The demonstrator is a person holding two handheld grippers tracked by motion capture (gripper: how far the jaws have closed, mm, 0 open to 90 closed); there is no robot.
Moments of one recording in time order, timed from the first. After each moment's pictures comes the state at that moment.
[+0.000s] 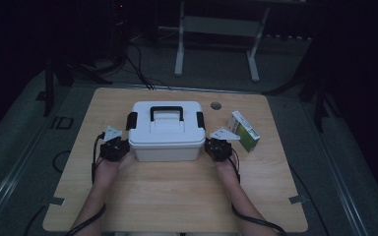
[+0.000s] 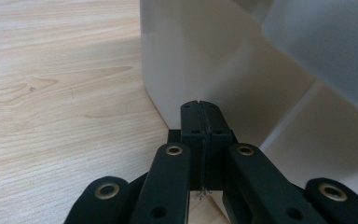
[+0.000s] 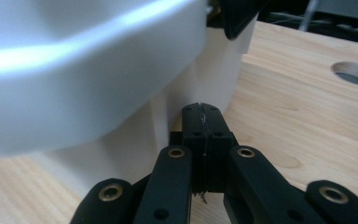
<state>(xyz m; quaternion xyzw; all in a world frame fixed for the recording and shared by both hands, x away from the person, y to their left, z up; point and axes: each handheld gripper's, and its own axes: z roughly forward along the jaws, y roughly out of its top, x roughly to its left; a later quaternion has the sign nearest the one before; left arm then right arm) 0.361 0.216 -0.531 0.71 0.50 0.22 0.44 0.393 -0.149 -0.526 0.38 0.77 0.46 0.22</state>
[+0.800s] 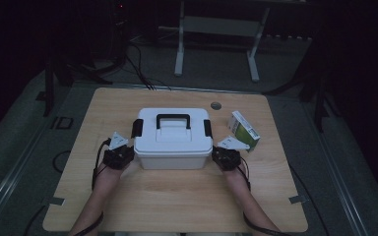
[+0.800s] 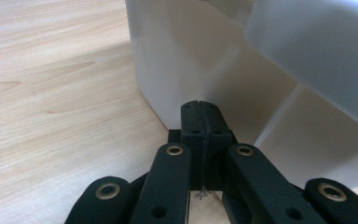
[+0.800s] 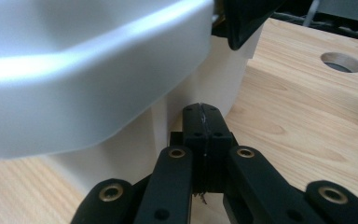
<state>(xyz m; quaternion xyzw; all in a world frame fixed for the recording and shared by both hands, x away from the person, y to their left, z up) 0.335 0.197 -0.526 0.75 0.46 0.21 0.43 0.362 -0.174 -0.523 0.37 0.78 0.46 0.22</state>
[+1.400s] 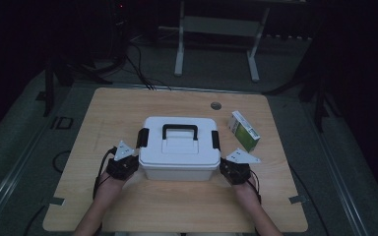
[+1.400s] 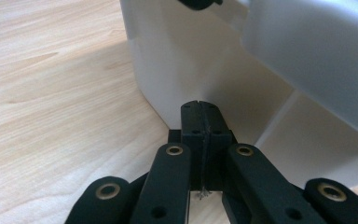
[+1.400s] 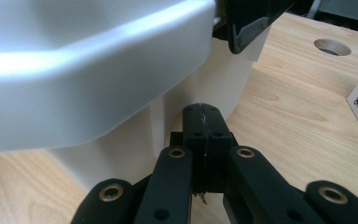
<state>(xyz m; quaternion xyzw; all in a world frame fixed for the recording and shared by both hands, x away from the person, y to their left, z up) 0.305 0.178 -0.523 0.77 0.43 0.20 0.42 0.320 -0.198 -0.521 0.36 0.79 0.45 0.22</state>
